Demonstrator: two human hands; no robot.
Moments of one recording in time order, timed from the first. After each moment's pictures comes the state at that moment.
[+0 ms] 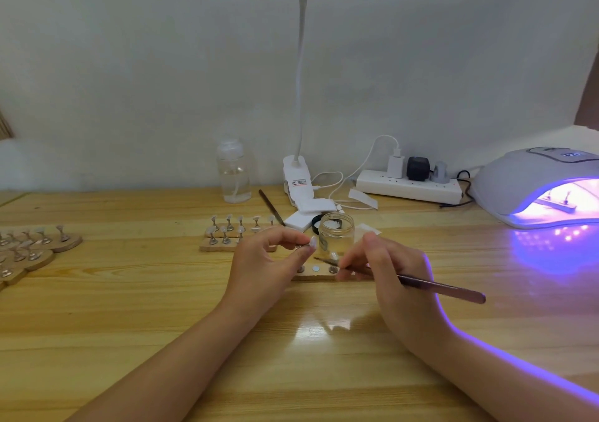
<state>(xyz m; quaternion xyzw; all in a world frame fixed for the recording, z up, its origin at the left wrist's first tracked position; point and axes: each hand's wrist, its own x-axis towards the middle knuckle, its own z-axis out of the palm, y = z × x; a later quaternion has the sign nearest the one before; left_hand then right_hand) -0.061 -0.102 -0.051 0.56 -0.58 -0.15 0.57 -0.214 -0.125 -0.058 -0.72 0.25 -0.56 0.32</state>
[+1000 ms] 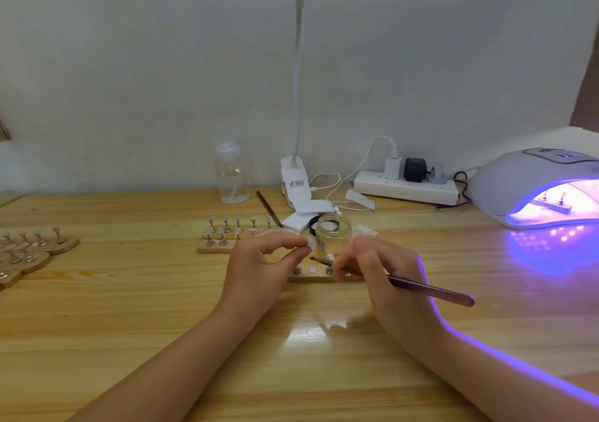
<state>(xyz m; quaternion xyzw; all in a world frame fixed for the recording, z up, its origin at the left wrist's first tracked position) -0.058 -0.105 -0.056 0.51 -0.61 -0.13 0.59 -0.215 -0.127 -0.057 -0.75 0.27 -0.54 0.28</state>
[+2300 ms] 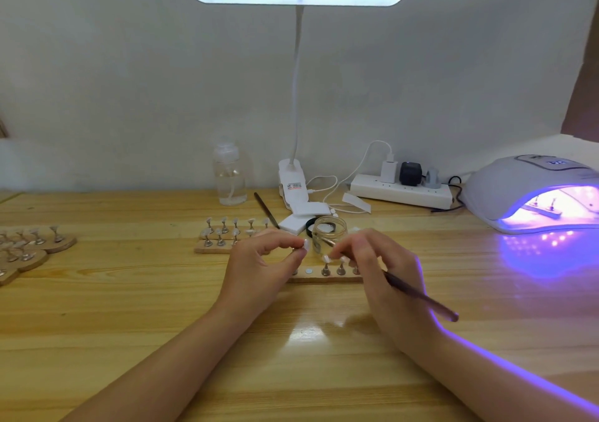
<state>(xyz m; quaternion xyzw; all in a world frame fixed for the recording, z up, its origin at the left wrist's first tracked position) -0.059 -0.103 -0.055 0.53 -0.61 -0.12 0.58 -0.216 -0.128 -0.057 -0.74 0.29 -0.55 0.27</state>
